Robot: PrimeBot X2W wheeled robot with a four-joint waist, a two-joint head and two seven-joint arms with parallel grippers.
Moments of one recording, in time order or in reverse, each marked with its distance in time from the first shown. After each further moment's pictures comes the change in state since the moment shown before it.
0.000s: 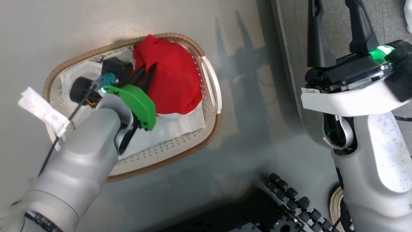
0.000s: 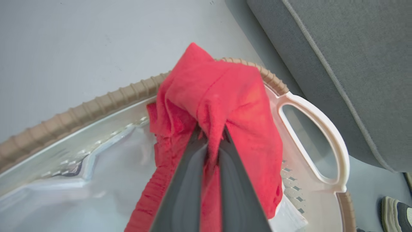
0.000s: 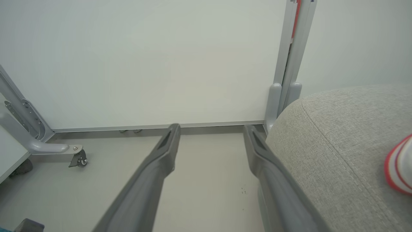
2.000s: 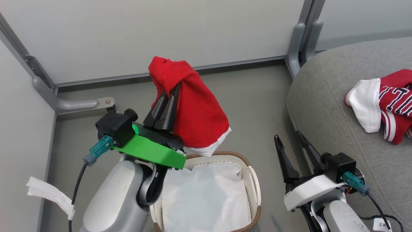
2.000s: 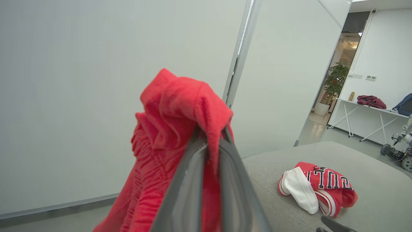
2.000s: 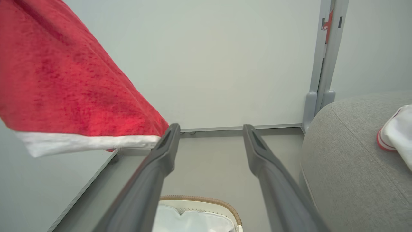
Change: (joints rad) left arm 0.551 -0.130 0.551 -0.699 0.292 0.000 0.000; right arm 0.418 0.000 0.063 0.349 -0.006 0.000 0.000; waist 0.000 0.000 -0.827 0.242
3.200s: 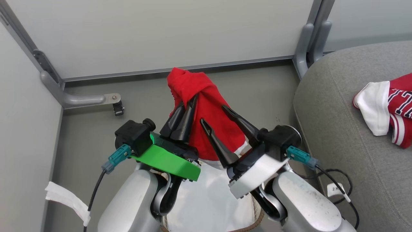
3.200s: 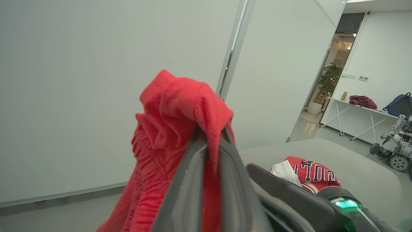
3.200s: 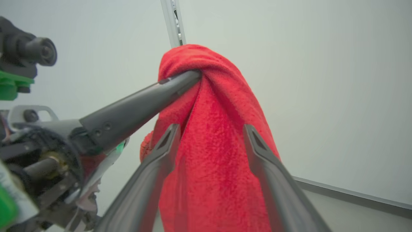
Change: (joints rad) left arm 0.035 -0.039 -0.044 -0.015 0.011 0.000 0.000; right arm -0.263 0.000 0.400 -0.040 0.139 0.000 0.000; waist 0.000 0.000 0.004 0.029
